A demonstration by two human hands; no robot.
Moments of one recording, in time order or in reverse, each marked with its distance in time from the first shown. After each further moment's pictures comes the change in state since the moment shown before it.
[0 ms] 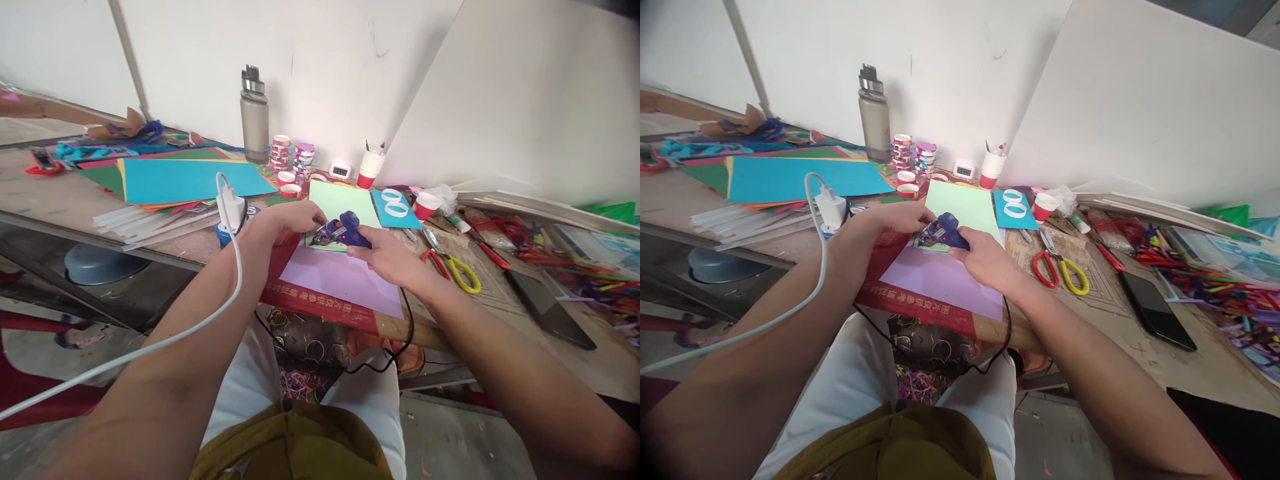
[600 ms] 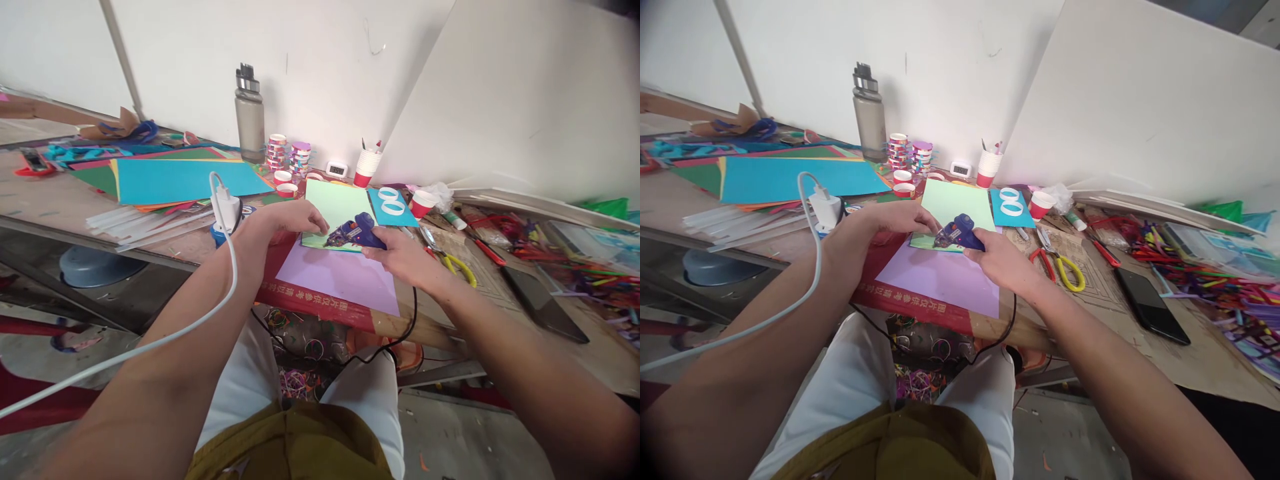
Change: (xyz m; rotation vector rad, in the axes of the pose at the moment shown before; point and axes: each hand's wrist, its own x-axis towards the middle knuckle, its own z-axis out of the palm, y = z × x) left_hand 0.001 -0.005 0.001 -0.040 -0.027 0.017; right_hand -0.016 0.014 -0.016 -0.074 0.012 0.073
